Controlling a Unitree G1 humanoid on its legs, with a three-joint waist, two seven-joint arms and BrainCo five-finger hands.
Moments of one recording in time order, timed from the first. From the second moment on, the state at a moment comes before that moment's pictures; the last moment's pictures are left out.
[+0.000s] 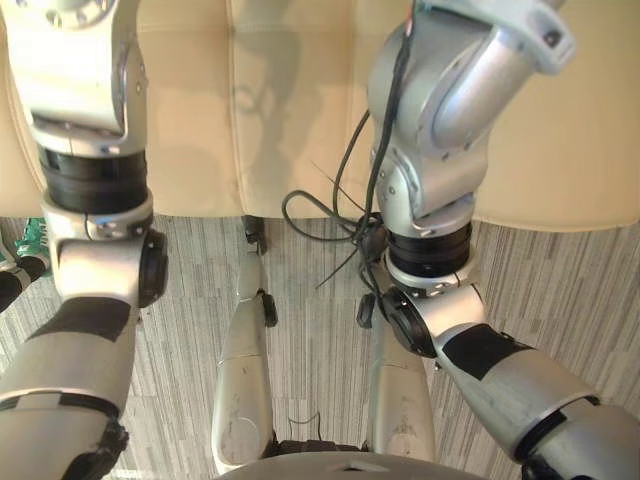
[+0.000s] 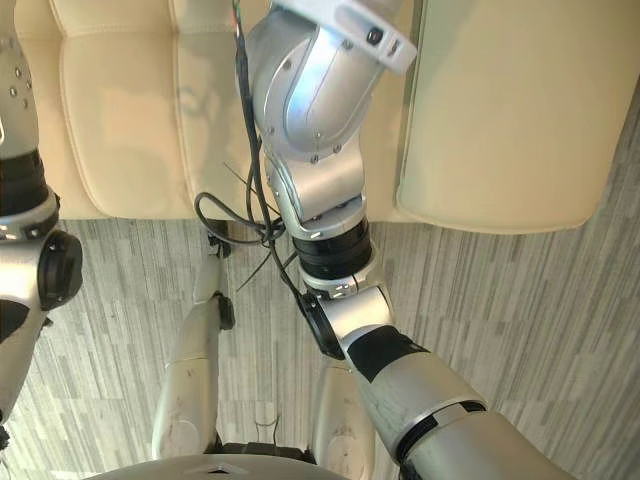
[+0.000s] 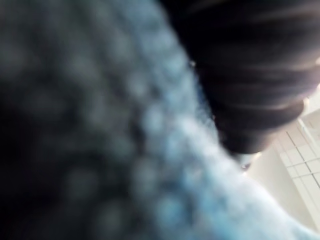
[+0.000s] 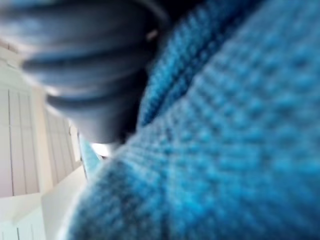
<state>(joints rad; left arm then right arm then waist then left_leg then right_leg) -1.44 0.46 -0.04 0.08 -0.05 -0.09 0.80 -1.28 0.06 0.09 -0.15 0.03 -0.32 -0.72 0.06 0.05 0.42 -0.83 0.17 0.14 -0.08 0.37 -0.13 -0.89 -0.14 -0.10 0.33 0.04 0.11</state>
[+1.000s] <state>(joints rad) -1.63 0.44 -0.09 0.52 -0.07 -0.01 0.70 -1.64 -0.21 0.03 0.54 0.09 -0.12 -0.75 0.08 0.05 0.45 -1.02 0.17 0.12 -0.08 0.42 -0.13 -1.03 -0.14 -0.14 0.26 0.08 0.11</state>
